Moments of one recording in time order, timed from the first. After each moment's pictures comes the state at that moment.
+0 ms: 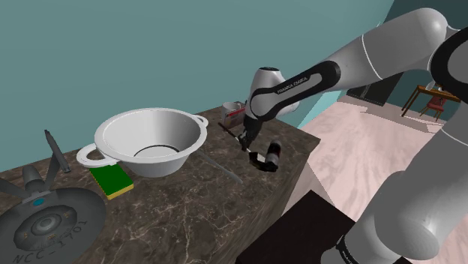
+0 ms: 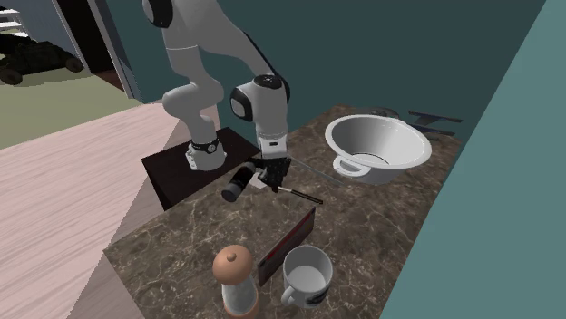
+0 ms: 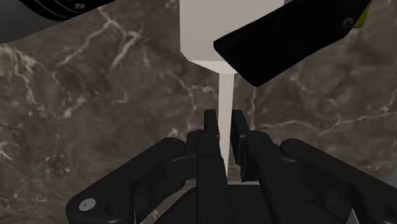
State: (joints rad) arm 0.09 -0.05 -0.08 -2.38 0.00 2.40 -0.15
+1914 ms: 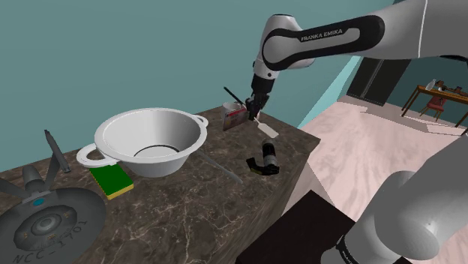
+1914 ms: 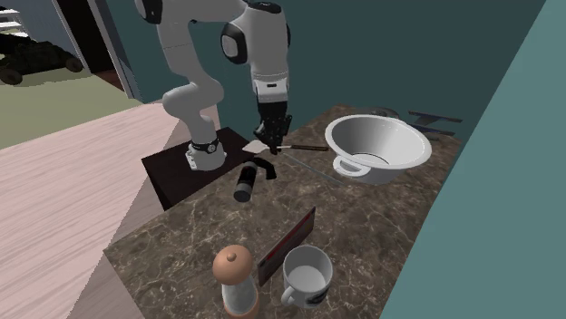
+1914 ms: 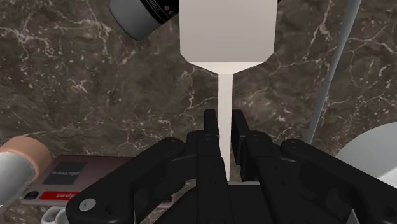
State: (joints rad) arm 0.09 -0.21 -0.07 -2.15 -0.01 2.00 -0.14
